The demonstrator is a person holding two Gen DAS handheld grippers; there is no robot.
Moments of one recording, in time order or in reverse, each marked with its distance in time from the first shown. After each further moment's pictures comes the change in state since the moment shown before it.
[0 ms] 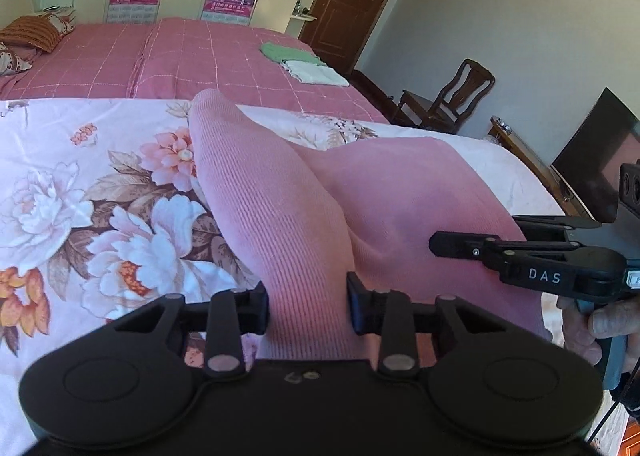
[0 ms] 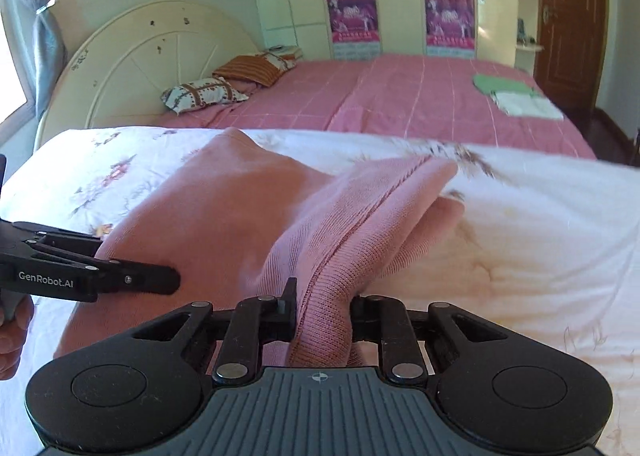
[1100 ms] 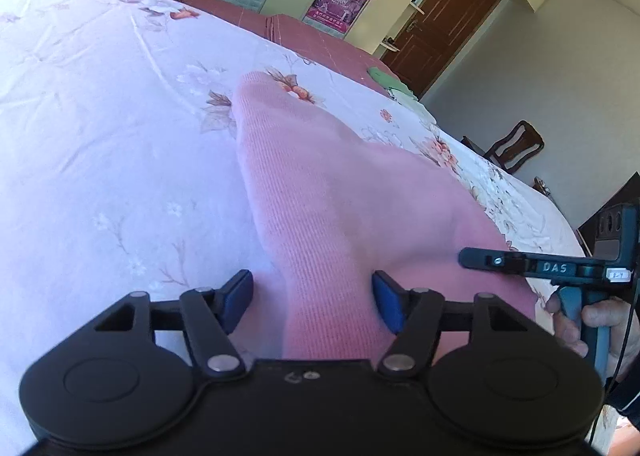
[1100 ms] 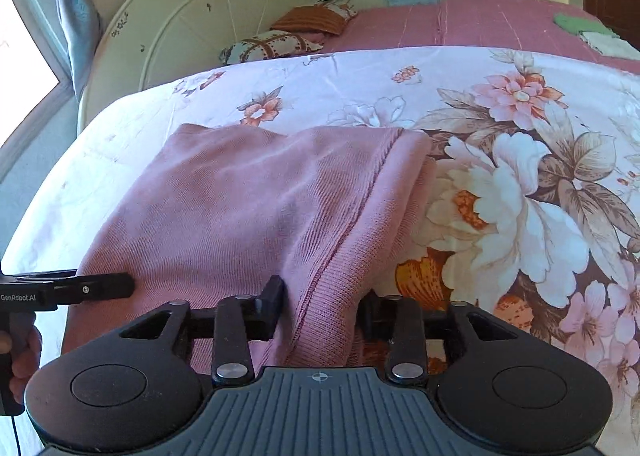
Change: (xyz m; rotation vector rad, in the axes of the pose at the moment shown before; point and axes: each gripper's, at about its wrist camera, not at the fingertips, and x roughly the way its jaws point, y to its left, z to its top) left arm -0.166 0.285 -0.088 -0.227 -0.046 0.065; right arm 0.155 0.230 -0.009 0.130 0.136 0.152
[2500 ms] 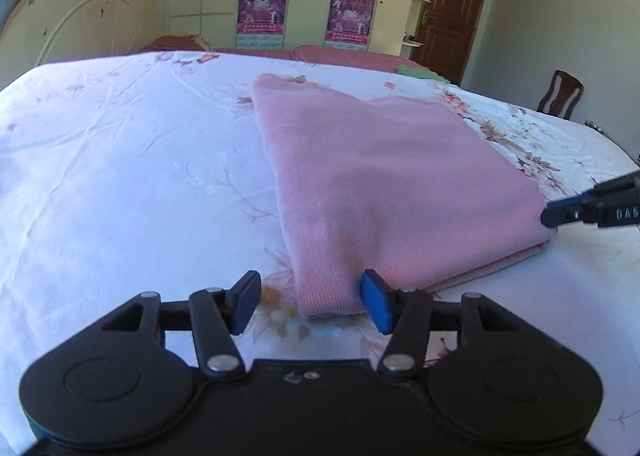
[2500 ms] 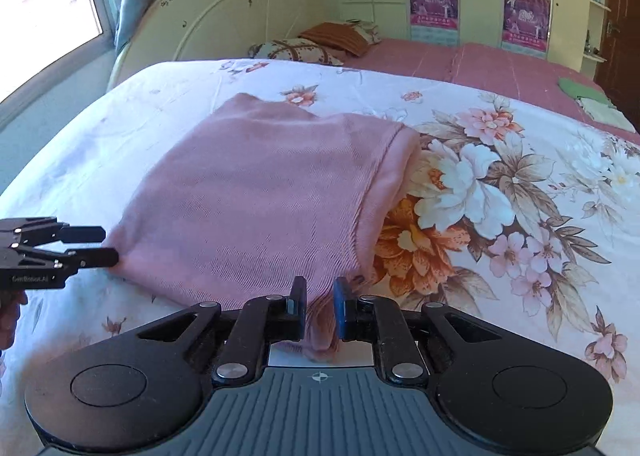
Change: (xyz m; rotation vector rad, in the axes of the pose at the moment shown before) left arm -0.059 -0.057 -0.100 0.214 -0.083 0.266; right arm -0.089 0.043 -0.078 -0.240 -0.025 -0.068
